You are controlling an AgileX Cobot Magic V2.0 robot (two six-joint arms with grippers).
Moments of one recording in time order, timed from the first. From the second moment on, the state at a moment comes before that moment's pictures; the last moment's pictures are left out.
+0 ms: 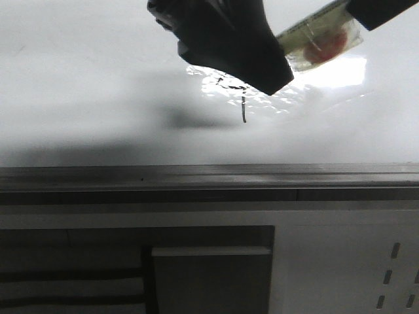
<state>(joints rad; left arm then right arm) -0.82 1.51 -1.20 -0.55 0.56 1.12 0.30 1.10 -1.04 0.53 0.97 -1.25</state>
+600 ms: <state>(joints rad) -0.82 1.53 -1.20 -0.55 0.56 1.13 0.30 1.10 -1.04 0.53 0.96 -1.26</state>
